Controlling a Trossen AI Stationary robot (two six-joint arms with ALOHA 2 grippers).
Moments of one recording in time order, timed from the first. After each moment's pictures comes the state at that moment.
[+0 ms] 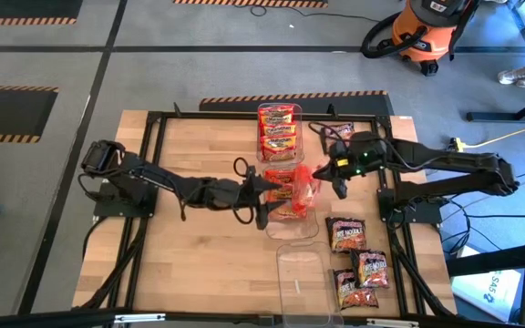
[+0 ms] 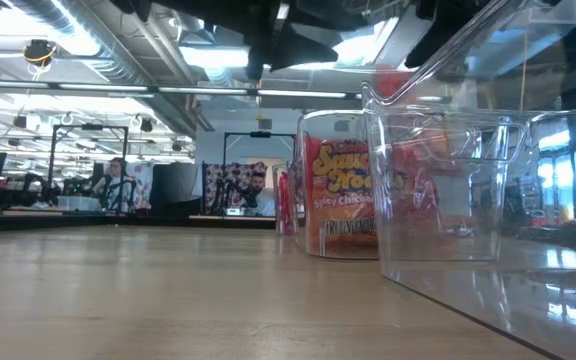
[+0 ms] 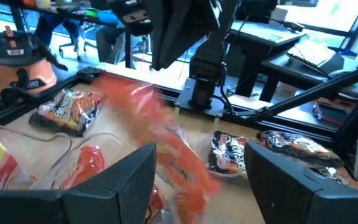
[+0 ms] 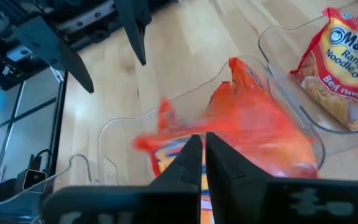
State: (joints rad) left arm -0.18 1.62 0.95 0.50 -0.40 -0.26; right arm -0.17 0.98 0.85 -0.46 -0.22 0.33
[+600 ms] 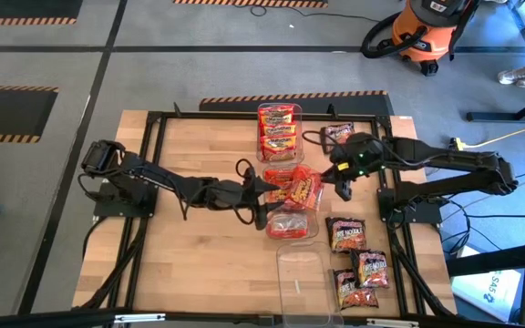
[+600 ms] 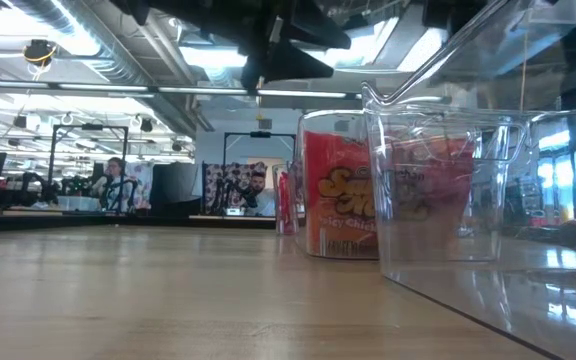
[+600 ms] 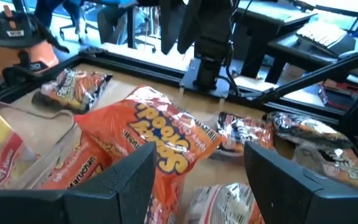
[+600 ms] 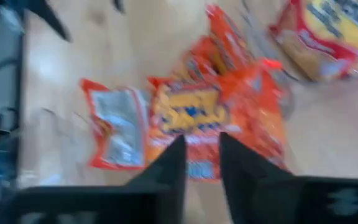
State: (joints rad) left arm -0.18 1.62 0.95 0.41 -0.39 -0.29; right arm -0.17 1.00 0.92 -0.70 -0.18 0.25
